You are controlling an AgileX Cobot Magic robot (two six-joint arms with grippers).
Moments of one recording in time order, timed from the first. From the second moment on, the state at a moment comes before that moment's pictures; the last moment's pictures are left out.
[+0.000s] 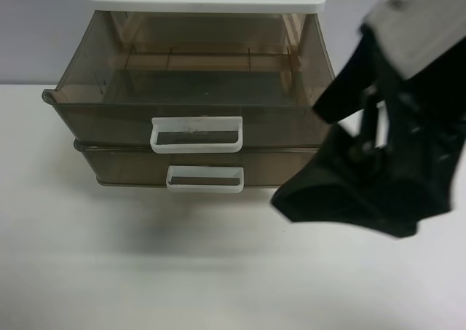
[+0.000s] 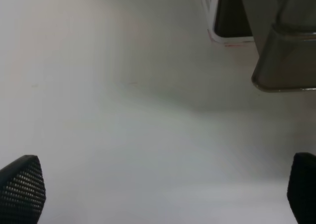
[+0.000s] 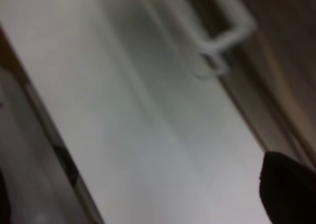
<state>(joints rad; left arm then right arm) 0.05 -0.01 -0.51 -0.08 1.06 0.13 1.02 1.15 -1.14 0.09 1.09 -0.17</state>
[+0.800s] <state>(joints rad) 0.05 -0.01 -0.51 -0.08 1.06 0.13 1.17 1.64 -1.35 -0.05 0.99 -0.20</state>
